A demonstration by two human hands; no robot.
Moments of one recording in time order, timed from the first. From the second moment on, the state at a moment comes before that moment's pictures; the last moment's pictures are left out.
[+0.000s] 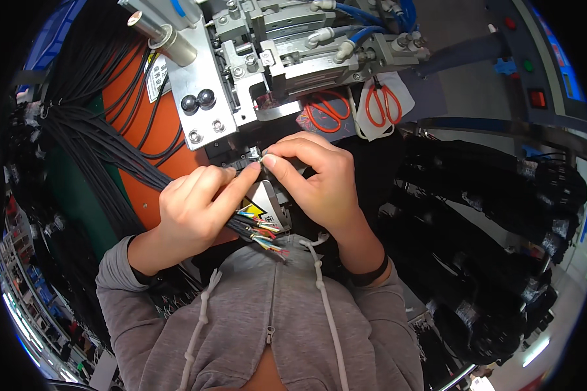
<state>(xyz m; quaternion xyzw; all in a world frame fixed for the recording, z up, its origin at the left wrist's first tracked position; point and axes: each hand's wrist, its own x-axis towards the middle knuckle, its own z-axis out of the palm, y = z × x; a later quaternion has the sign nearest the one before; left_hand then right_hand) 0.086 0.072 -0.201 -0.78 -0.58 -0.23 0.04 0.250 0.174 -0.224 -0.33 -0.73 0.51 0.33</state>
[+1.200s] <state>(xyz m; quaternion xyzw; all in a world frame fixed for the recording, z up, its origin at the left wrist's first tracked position) 0.080 0.066 -0.197 -0.72 -0.67 -0.15 -0.03 0.242 0.191 -0.241 -0.02 -0.78 0.51 0.36</state>
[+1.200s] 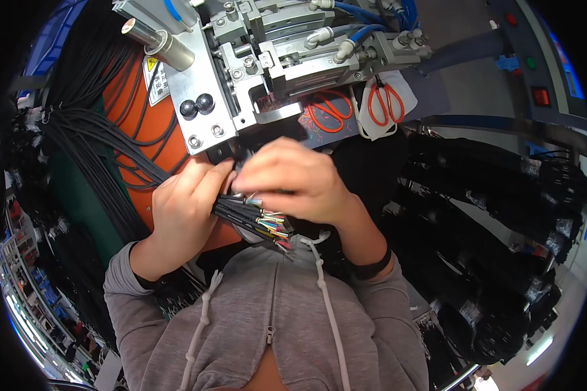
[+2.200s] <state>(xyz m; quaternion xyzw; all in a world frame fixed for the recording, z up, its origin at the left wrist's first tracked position) 0.077 0.075 -0.197 -0.76 -0.58 -0.29 0.03 0.243 0.178 -0.204 -0.22 -0.82 0.36 0.40</state>
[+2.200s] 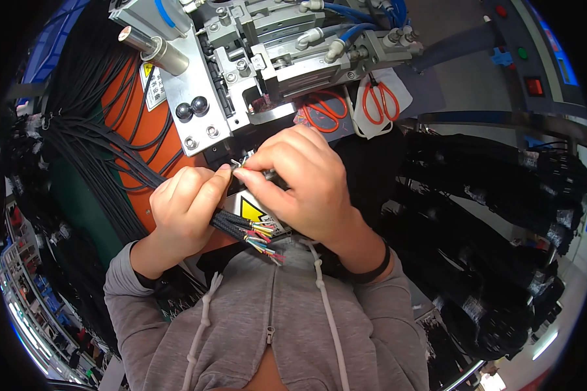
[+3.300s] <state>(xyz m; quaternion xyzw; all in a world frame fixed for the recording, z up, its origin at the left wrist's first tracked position) 0.086 0.077 -0.203 -0.76 -0.63 -0.17 0.02 0.236 0.172 -0.259 -0.36 -0.67 0.56 0.32</state>
